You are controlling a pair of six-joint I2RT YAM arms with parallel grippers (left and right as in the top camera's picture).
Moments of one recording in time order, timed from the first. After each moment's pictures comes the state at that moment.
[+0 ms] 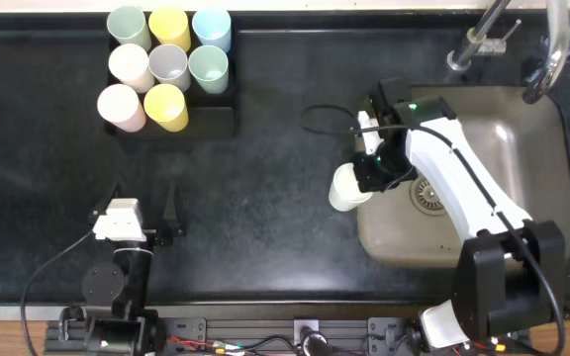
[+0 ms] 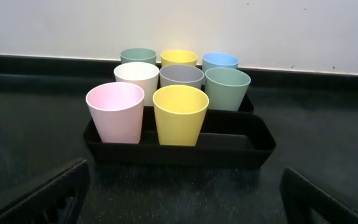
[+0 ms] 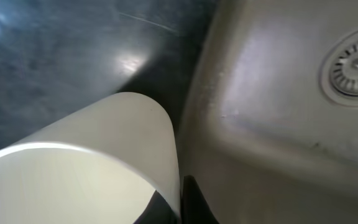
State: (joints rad) left arm -0.05 0.01 0.01 -0.08 -0.01 -0.07; right arm 0.25 1.71 1.26 -1.16 -0.19 0.00
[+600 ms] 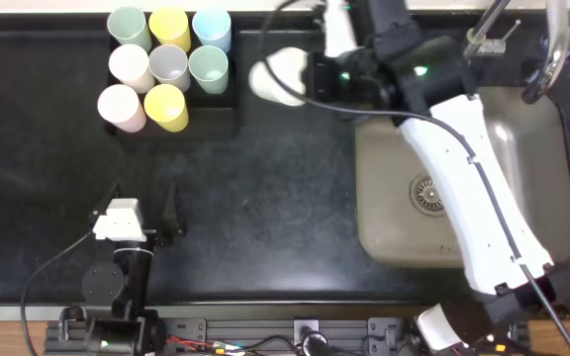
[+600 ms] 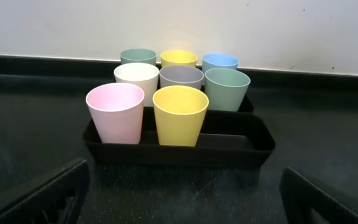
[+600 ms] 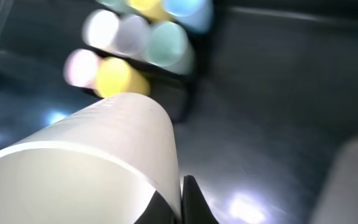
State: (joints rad) left arm -0.05 0.01 0.01 -0.08 -0.01 -0.07; right arm 0.44 1.75 1.97 -1.12 -0.32 0.28
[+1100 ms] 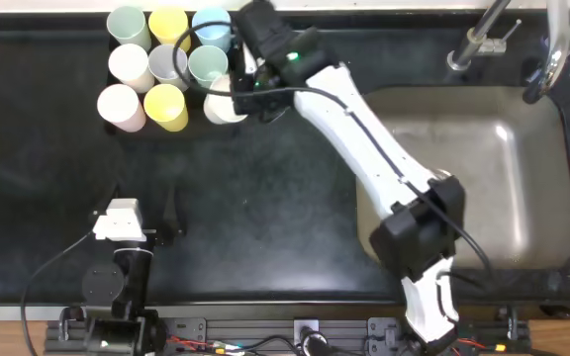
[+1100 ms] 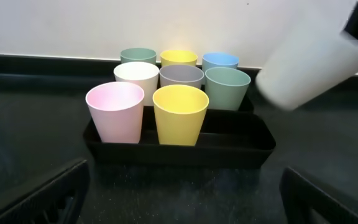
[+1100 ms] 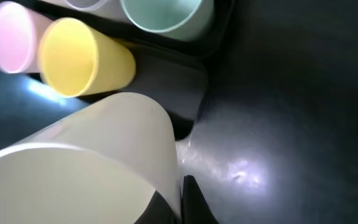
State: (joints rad) left arm -0.05 0.01 0.01 -0.08 -0.01 -0.07; right arm 0.63 2.14 2.13 -1.12 -0.19 0.43
